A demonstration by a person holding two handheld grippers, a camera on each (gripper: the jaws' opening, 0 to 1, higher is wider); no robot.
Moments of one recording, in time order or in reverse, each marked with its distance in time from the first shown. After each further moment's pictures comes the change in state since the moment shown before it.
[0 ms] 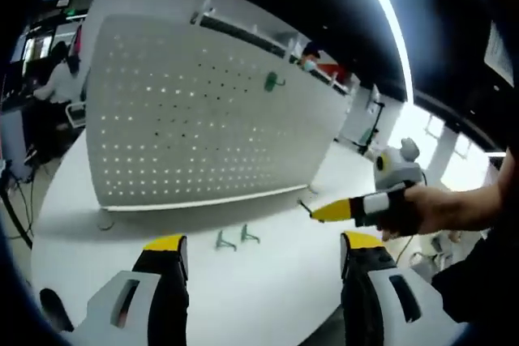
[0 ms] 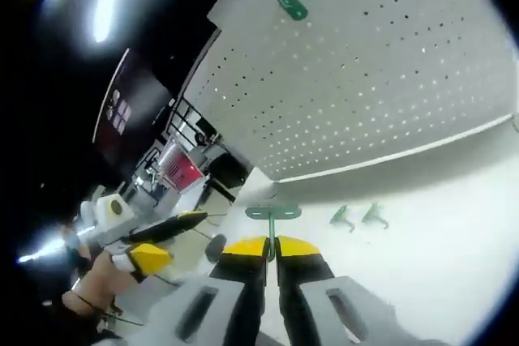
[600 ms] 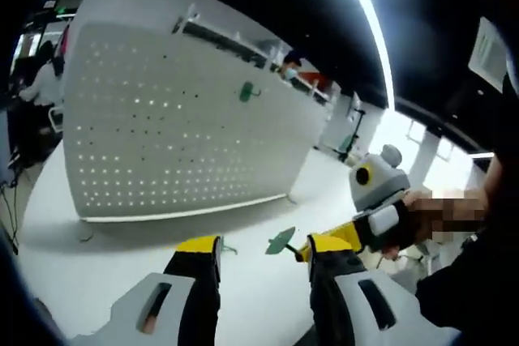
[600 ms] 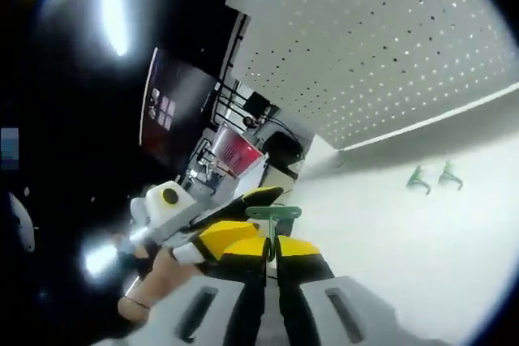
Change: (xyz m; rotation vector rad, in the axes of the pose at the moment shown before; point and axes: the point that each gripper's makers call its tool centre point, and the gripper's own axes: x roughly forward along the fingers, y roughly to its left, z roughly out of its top) left arm 0.003 -0.021 0.011 -0.006 -0.043 -0.103; right arm 0.005 0.073 -0.016 0.216 0.090 0.318
